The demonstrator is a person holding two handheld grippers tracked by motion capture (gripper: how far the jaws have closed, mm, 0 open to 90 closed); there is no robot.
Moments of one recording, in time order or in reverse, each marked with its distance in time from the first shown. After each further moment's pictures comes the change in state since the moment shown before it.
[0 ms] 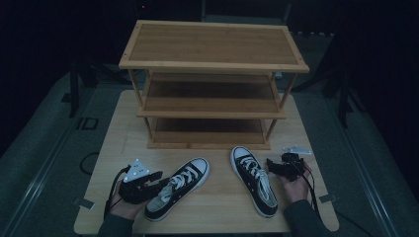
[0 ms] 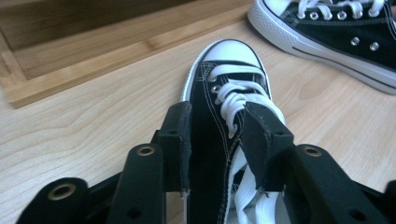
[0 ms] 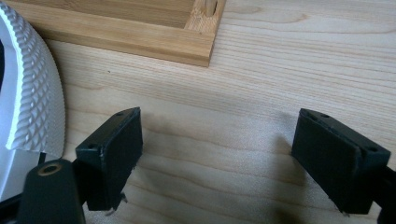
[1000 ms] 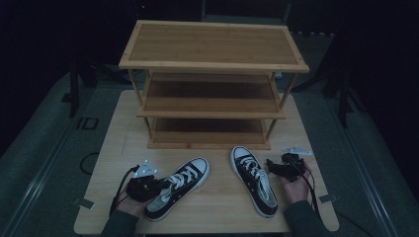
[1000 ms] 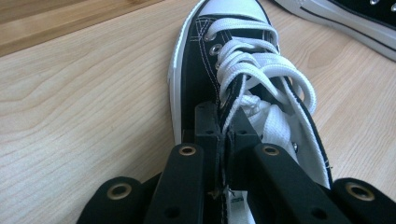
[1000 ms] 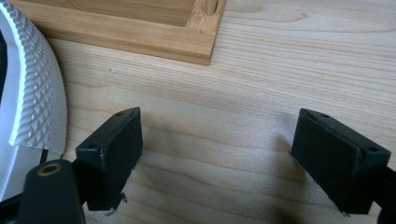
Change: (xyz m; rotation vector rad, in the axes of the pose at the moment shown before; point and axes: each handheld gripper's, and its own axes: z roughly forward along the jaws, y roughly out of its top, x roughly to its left) left arm 0.008 -0.009 0.029 0.107 -0.052 -0.049; right arm 0.000 -0.001 -0.001 0.000 0.002 -0.001
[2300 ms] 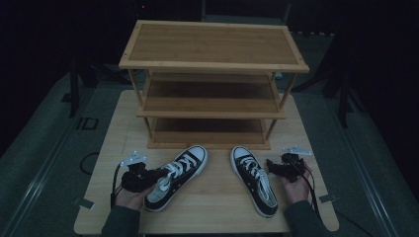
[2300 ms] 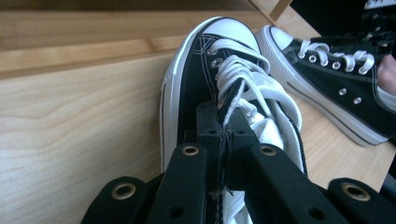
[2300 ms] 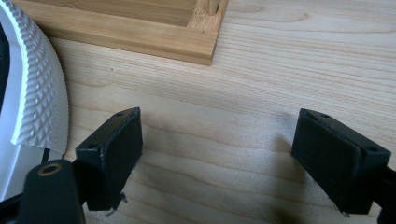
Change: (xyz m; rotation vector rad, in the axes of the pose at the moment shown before) left arm 0.012 0.020 -0.017 -0.154 -0.031 -0.209; right arm 0.000 0.000 0.000 -0.001 0.004 -0.005
